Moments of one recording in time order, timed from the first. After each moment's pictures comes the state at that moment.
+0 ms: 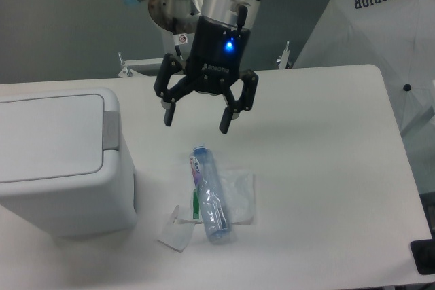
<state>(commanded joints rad) 2.47 -1.62 -1.62 -0.99 1.01 0.15</state>
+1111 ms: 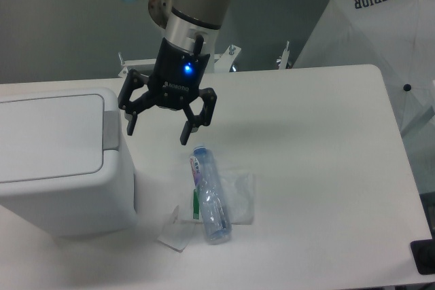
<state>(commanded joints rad) 2.40 -1.62 -1.71 -0.93 1.01 0.15</state>
